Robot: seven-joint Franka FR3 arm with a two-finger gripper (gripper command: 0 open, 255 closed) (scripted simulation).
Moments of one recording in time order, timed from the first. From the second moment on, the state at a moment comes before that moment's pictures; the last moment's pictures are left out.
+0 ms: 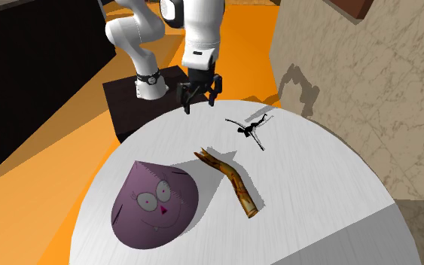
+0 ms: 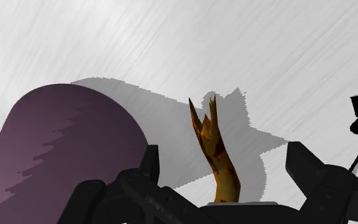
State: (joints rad) arm -0.03 -0.02 0.17 -2.20 -0.14 2.19 0.11
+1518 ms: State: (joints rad) arm 0.05 0.68 0.13 -1.67 -0.30 2.32 0.26
